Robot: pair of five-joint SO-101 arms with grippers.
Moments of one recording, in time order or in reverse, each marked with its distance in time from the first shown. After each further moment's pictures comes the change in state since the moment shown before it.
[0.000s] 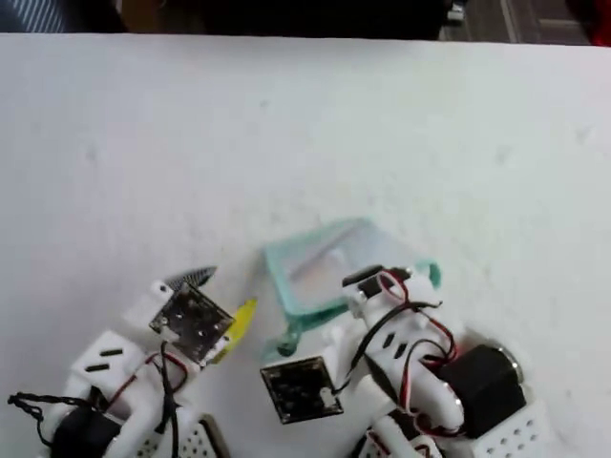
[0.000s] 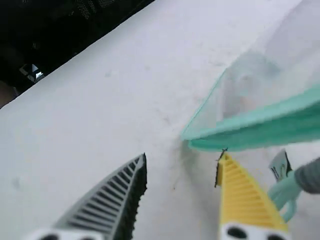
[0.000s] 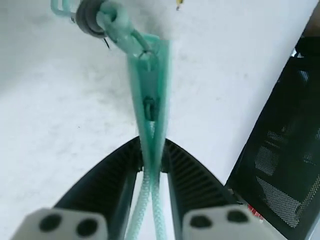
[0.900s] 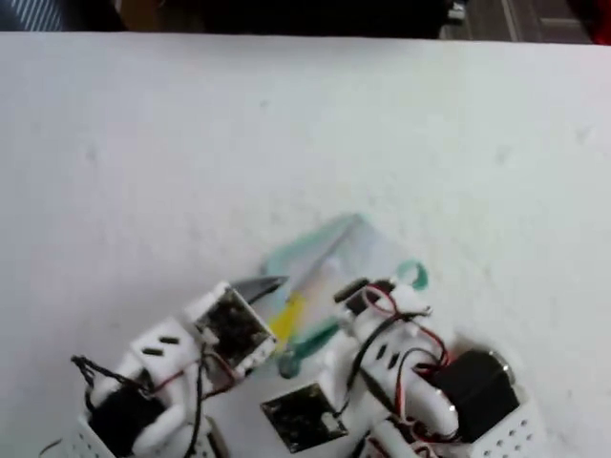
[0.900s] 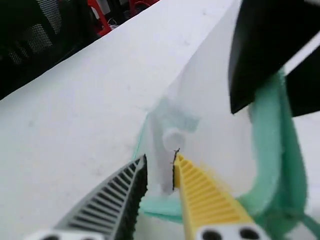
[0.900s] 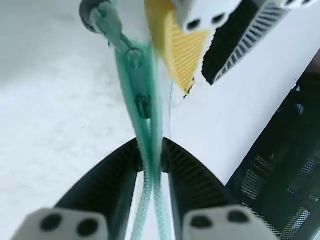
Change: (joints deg) left arm 18.1 0.0 13.1 -19.5 11.7; right arm -3.6 -1.2 4.5 0.4 6.2
